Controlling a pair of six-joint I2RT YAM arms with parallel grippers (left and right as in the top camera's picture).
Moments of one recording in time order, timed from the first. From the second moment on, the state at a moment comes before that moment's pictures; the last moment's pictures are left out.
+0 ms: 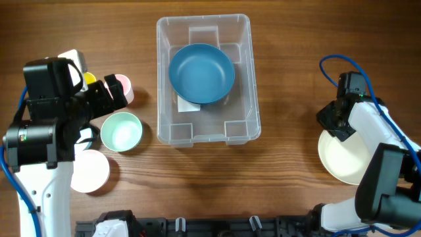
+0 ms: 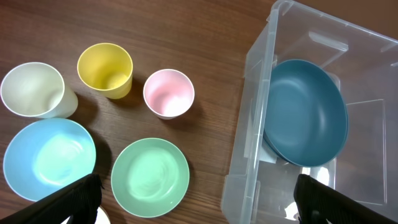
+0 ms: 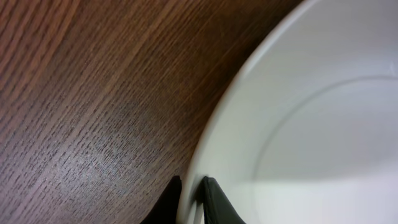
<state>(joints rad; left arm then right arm) 0.08 1.15 1.36 -1.08 0.05 -0.26 -0.20 1.66 0.91 -0.65 0.14 0.69</state>
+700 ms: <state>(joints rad) 0.08 1.15 1.36 -1.08 0.05 -0.26 0.11 1.65 1.77 -1.09 0.00 0.04</state>
